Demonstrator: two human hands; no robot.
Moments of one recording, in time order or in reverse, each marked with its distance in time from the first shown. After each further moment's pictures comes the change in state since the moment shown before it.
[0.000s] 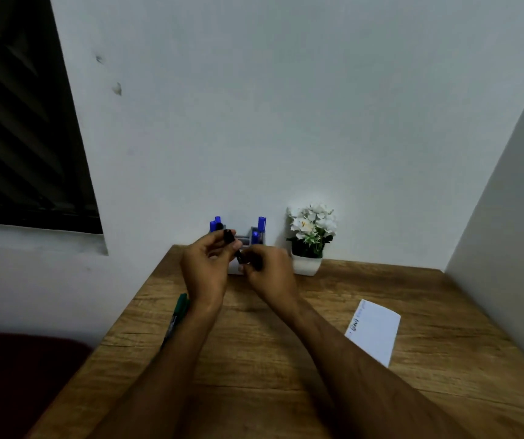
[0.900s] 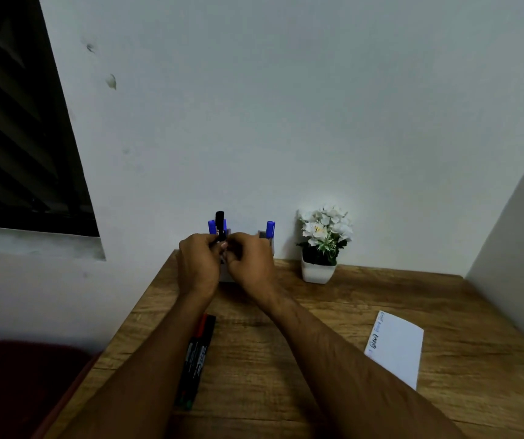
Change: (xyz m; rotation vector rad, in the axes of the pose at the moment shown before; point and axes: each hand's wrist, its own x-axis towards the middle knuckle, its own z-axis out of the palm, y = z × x) left_hand 0.065 -0.044 -0.001 0.579 -0.016 0.056; right_hand 0.057 -0.003 0.057 0.002 -0.005 0.070
